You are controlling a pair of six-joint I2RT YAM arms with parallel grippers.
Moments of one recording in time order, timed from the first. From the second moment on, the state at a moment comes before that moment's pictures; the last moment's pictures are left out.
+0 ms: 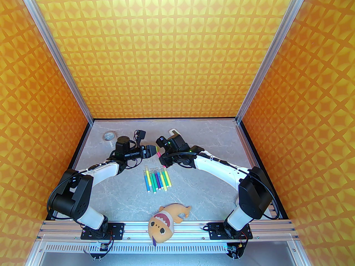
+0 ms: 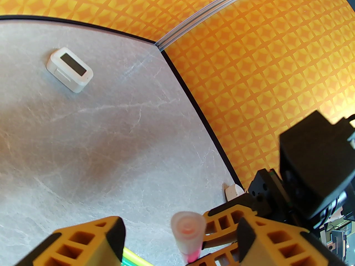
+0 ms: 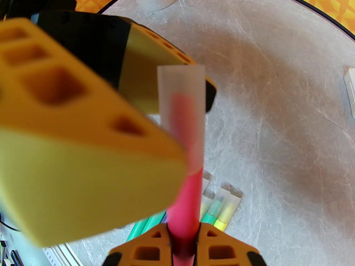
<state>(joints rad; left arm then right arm) -0.34 1.60 0.81 0.48 0.82 -0.68 0.70 1.65 1.26 -0.45 -0.23 0.11</state>
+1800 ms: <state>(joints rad) -0.34 1.56 0.91 0.34 0.89 -0.64 0.70 1.59 1.06 -0.05 -0.27 0.14</state>
